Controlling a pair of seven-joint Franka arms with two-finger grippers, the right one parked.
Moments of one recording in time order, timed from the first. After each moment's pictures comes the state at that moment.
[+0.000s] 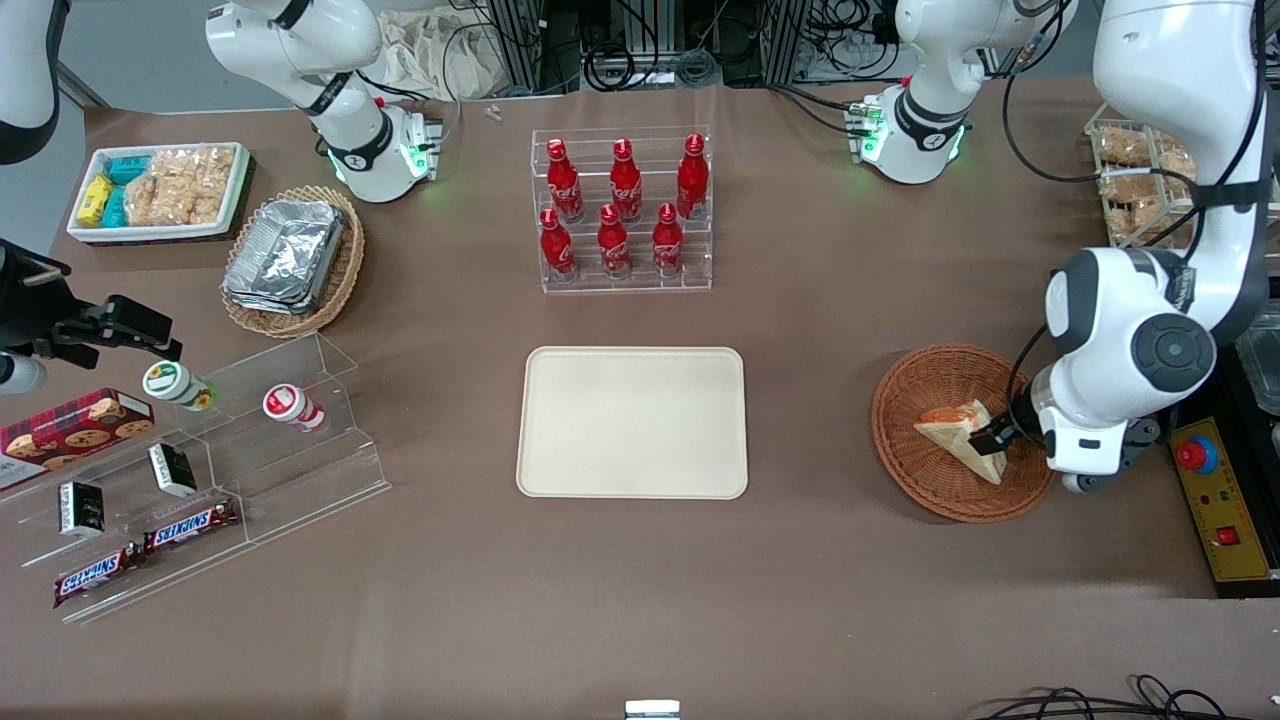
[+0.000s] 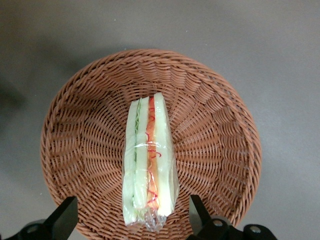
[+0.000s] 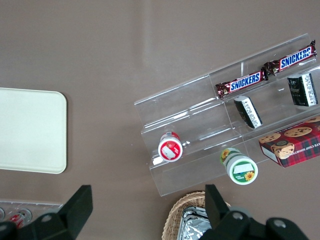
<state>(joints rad) -0.01 0.35 -0.04 -1.88 0.09 2.16 -0.78</state>
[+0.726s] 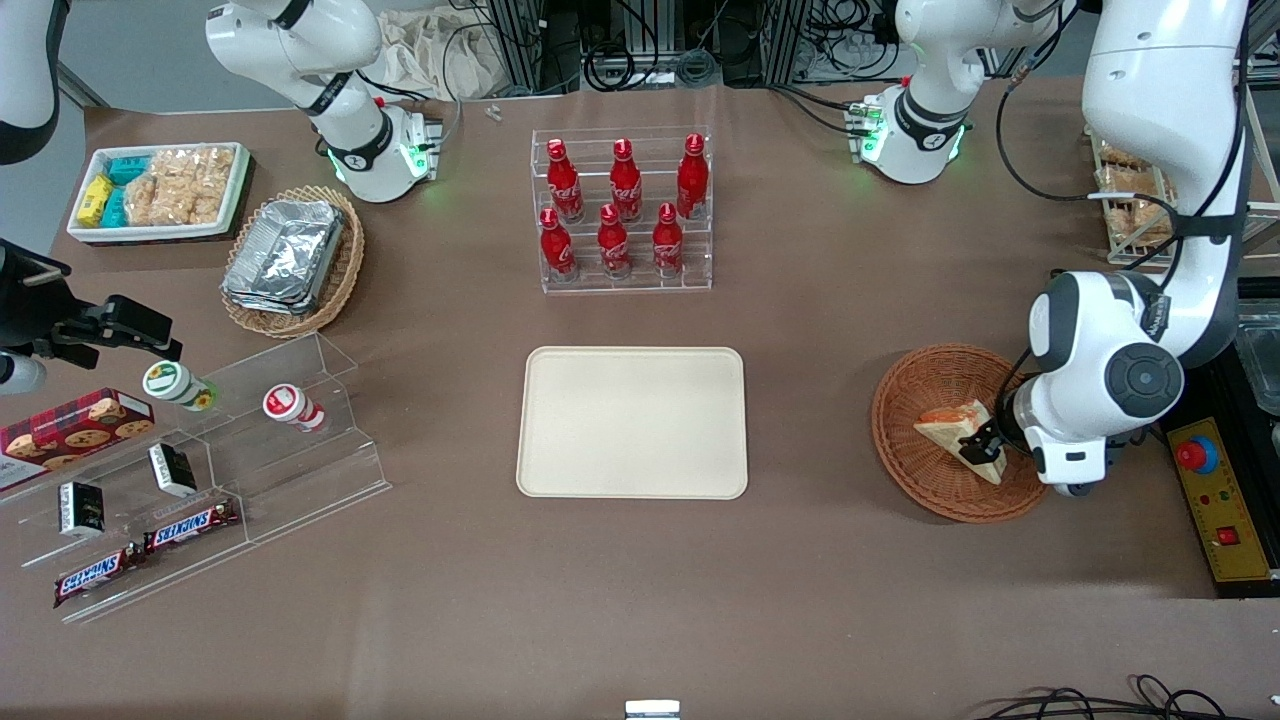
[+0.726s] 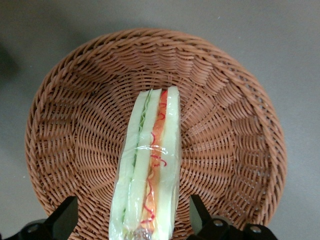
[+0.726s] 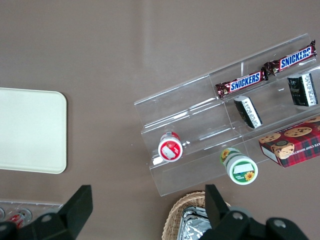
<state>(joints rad) -0.01 0.42 -0.05 -1.87 0.09 2.16 -0.93</state>
